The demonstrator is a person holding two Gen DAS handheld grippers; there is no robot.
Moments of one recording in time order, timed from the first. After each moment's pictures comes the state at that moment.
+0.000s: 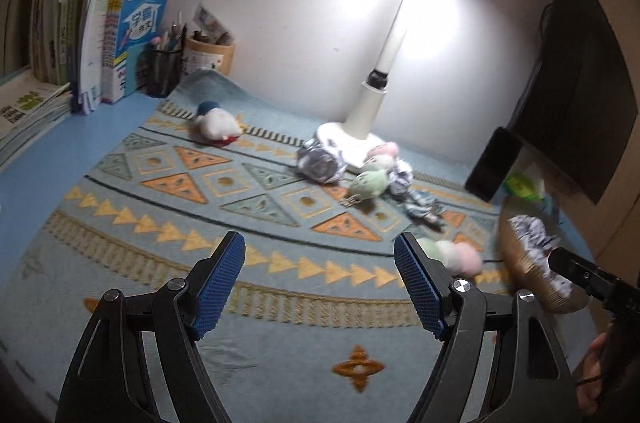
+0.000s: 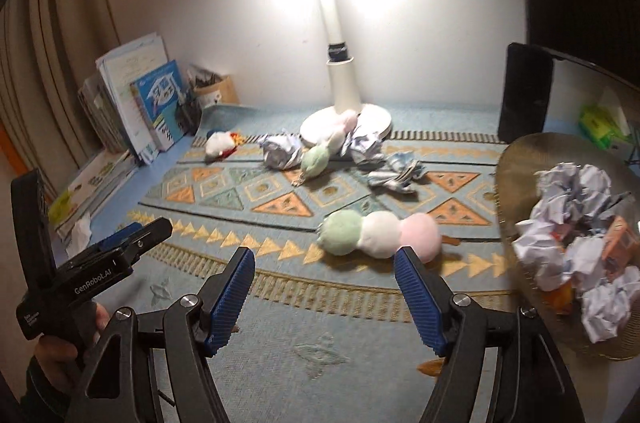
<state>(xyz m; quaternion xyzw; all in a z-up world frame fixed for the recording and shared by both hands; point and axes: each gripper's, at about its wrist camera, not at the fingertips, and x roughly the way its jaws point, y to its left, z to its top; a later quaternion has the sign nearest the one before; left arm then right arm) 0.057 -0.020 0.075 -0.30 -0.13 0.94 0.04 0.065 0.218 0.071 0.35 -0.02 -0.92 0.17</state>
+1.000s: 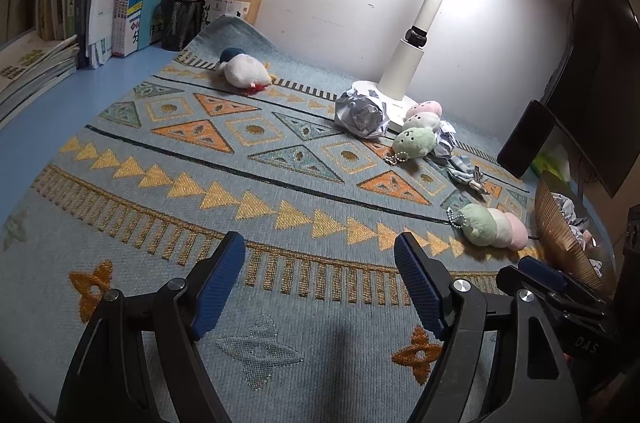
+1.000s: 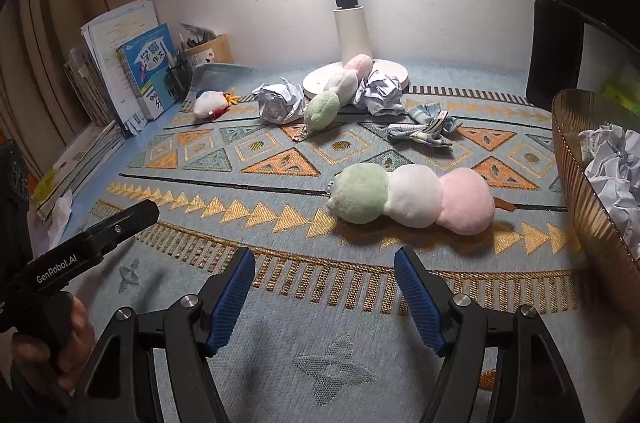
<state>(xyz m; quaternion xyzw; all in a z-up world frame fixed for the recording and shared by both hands) 0.044 -0.041 0.031 -0.34 -0.15 0.93 0.04 0.044 0.202 0.028 0.39 -0.02 -0.91 0.17</state>
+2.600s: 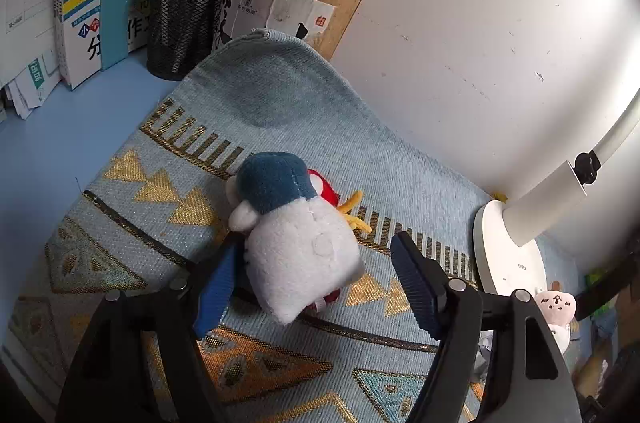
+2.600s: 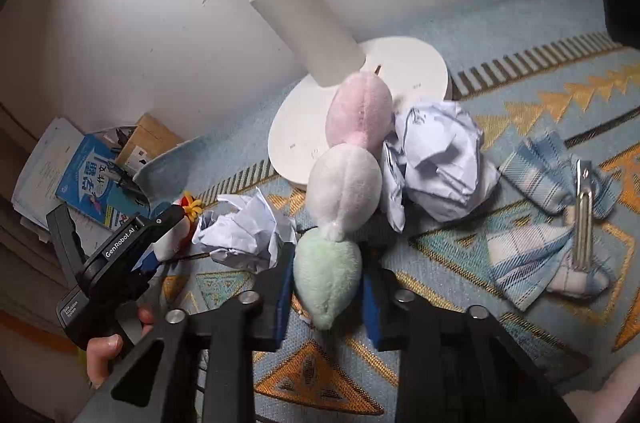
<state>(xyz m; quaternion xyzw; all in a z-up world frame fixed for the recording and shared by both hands) -0.205 -0.135 0.015 -0.38 -0.23 0.90 -0.05 -0.144 0.174 0.002 0.44 -0.27 -0.85 0.15</state>
